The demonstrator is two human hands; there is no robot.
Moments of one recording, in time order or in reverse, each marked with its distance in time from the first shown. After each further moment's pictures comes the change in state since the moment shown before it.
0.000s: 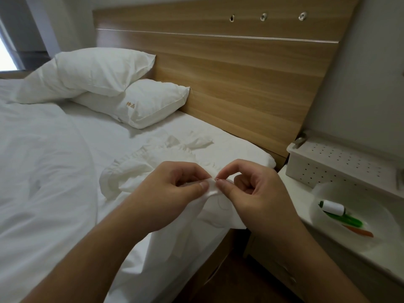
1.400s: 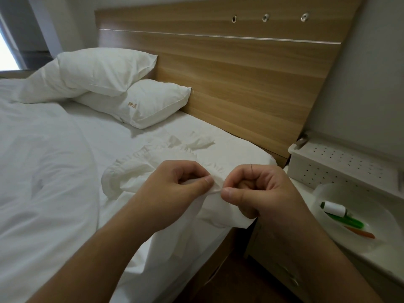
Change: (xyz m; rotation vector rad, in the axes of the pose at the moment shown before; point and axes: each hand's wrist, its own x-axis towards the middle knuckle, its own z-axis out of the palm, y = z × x) left_hand 0.002 -0.003 0.004 -0.038 0.072 0.014; right_hand 0.000 -0.009 -0.013 0.442 -0.214 0.171
